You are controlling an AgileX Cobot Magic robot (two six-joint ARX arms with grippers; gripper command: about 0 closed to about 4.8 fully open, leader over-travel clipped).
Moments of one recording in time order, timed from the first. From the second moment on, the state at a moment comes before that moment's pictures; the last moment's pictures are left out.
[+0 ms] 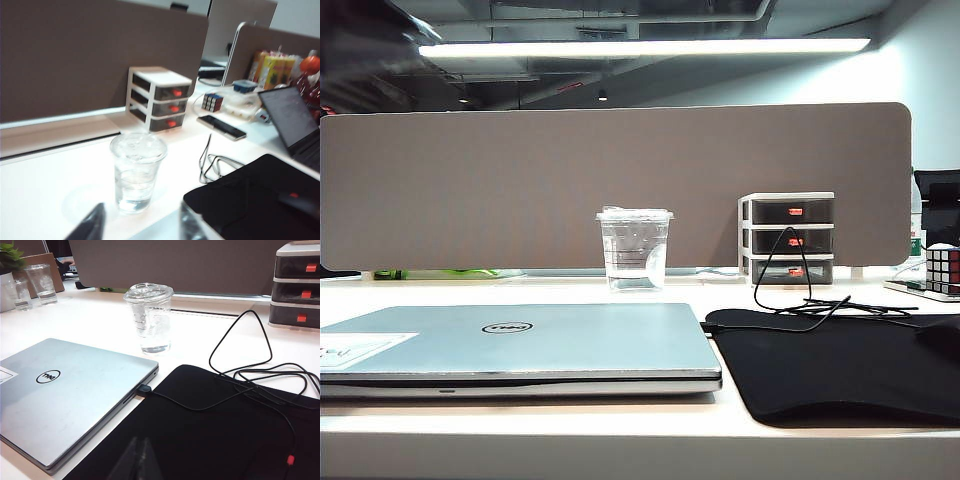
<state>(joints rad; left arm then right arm) -0.10 0.97 0.43 0.59 0.62 -0.14 -0.03 0.00 0.01 -0.07 -0.54 0.05</state>
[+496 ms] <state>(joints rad) -0.10 1.36 0.52 0.84 0.68 0.05 -0.03 0.00 0.01 -0.07 -0.54 0.05</state>
